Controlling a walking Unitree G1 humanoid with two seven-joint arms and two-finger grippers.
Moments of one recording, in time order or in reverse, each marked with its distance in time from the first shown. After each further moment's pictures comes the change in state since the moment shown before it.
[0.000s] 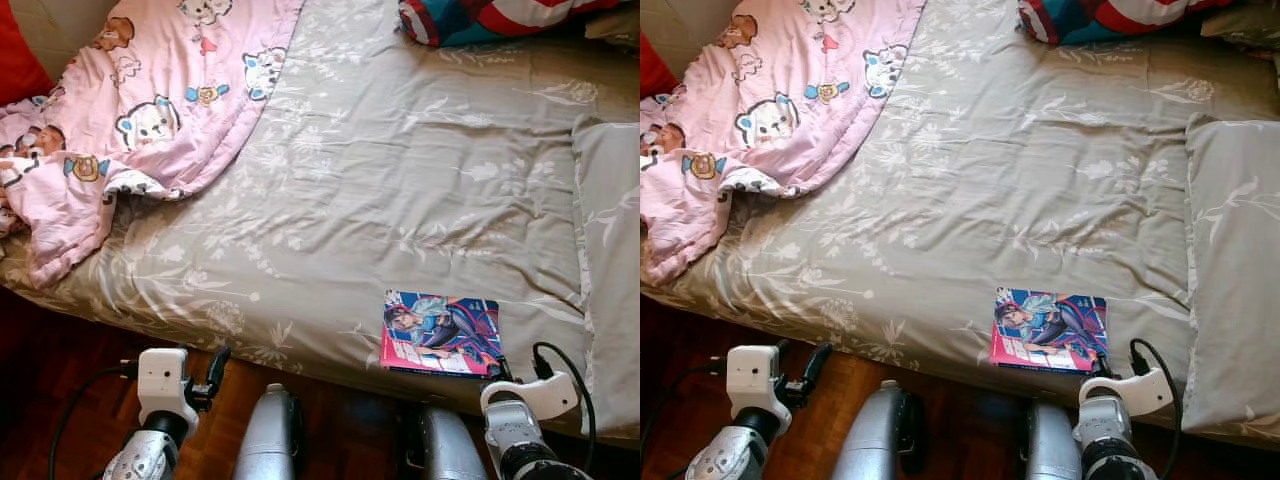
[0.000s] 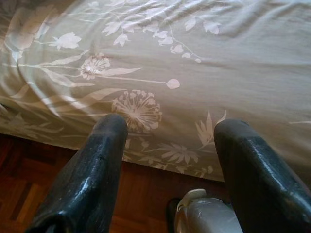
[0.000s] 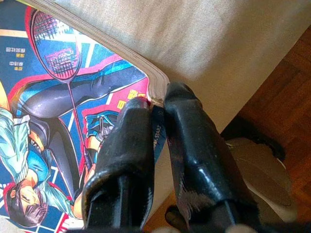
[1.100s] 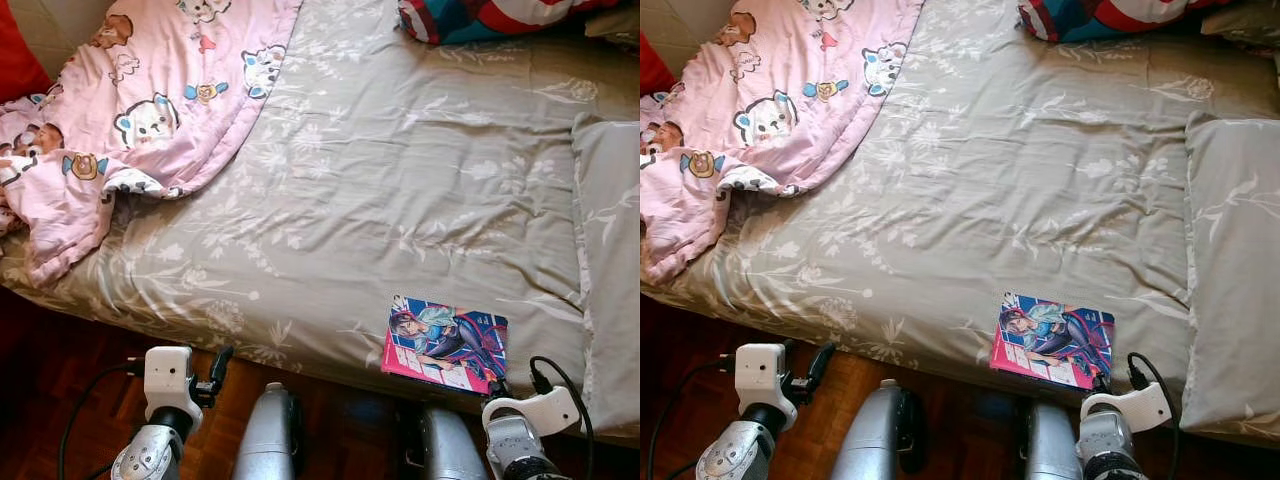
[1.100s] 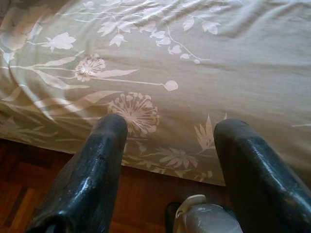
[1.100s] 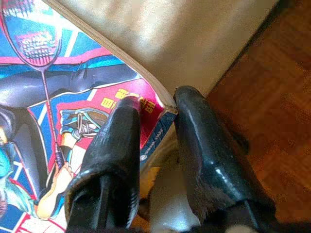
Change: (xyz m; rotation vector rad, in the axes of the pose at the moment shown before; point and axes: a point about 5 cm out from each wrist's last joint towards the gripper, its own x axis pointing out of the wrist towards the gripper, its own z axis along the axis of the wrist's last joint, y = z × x) left arm 0.011 0.000 -0.006 -0.004 -0.007 0.000; right arm -0.003 -0.015 -0.005 -0.093 0.035 -0.059
